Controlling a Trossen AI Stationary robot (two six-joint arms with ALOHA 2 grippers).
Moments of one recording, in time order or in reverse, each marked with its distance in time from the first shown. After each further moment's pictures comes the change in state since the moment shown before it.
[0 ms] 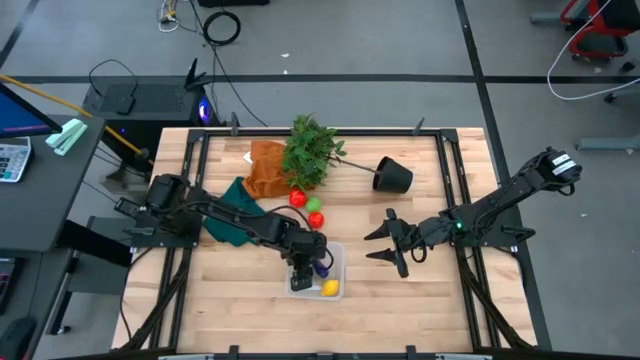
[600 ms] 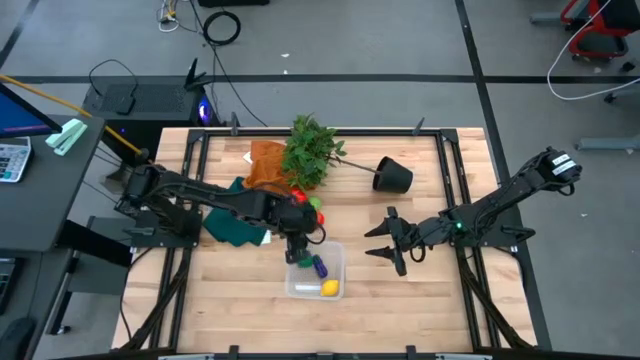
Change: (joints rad) left arm 0.081 -0.169 0.066 -0.252 -0.282 0.101; right arm -0.004 0.000 0.000 -0.012 0.052 -0.013
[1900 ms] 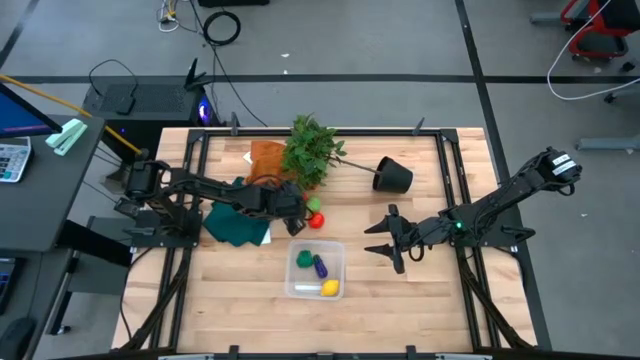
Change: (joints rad) left arm 0.153 -0.004 -0.365 0.289 -0.329 -0.251; right arm 0.000 0.000 0.000 -0.007 0.045 -0.005
